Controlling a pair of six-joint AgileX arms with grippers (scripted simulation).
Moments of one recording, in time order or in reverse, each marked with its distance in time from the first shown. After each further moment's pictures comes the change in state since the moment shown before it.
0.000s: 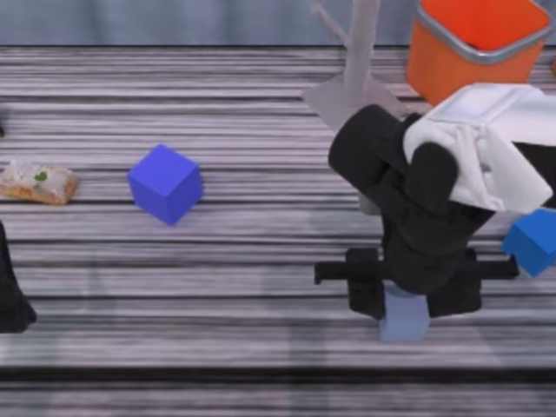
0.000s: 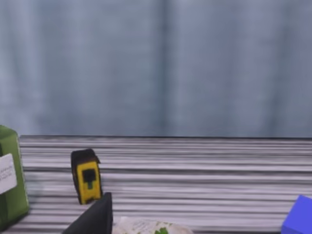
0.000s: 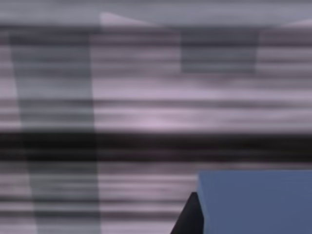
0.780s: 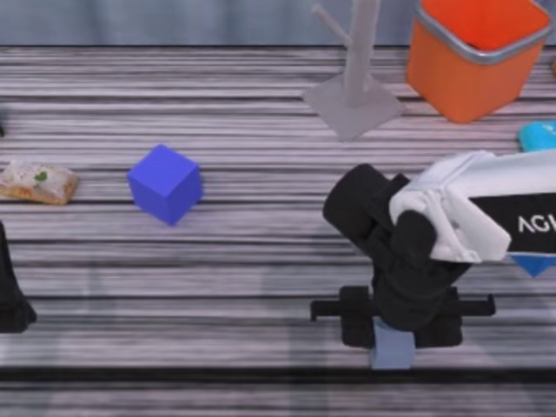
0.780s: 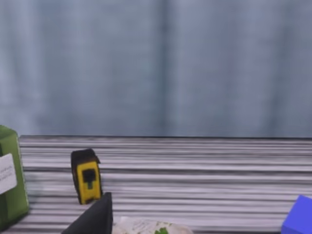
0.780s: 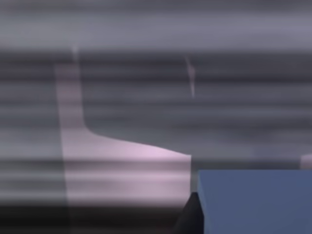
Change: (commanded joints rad) left arm 0.000 0.000 0.000 0.000 0.000 0.000; right arm 0.009 0.111 -0.154 0.269 0.002 0.007
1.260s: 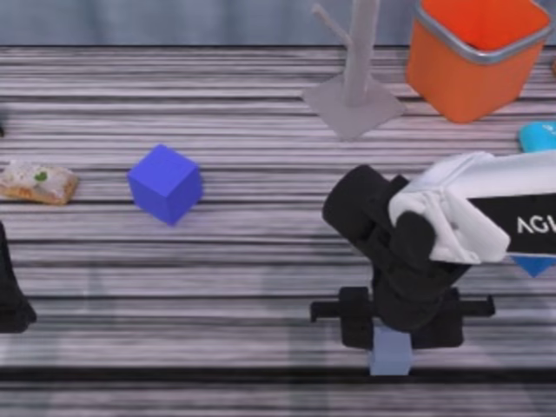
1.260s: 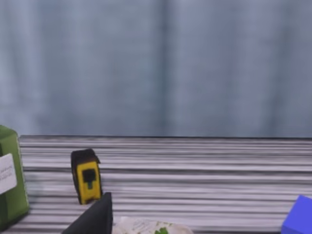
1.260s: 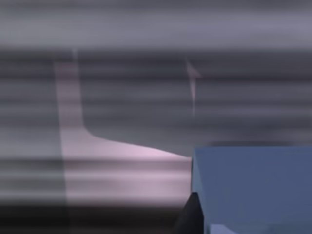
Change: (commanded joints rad) left arm 0.000 0.000 0.000 0.000 0.000 0.000; right arm 0.000 0.000 0.000 0.000 0.000 0.000
